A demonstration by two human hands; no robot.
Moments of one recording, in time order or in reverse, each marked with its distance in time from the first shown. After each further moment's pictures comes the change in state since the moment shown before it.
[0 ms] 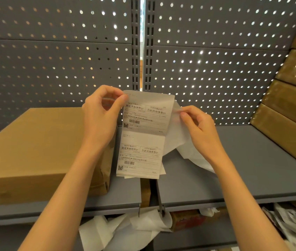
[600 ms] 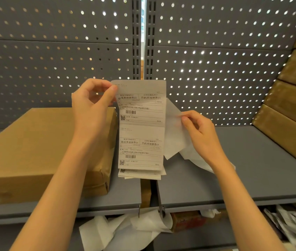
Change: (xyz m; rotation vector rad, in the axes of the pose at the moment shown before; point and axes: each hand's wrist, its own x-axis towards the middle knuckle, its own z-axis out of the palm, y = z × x) left_hand 0.005 0.012 -0.009 -0.193 0.045 -0.082; right_hand -0.002 0.012 0.001 0.025 -0.002 0.027
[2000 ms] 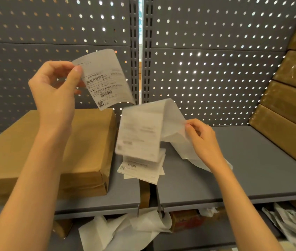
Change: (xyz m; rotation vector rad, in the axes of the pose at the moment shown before) left_hand 0.028 0.011 -0.037 -0.002 0.154 0.119; right_hand -0.010 0.018 -0.006 -0.085 0.031 0.141
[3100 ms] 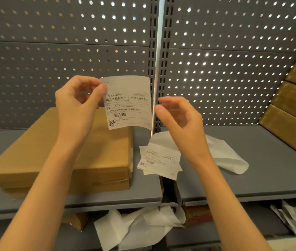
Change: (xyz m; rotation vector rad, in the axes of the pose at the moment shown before) left_hand -0.011 -0.005 -0.030 0.039 -0.154 -0.020; right_hand -0.032 -0.114 0.056 0.364 -0.029 -0.175
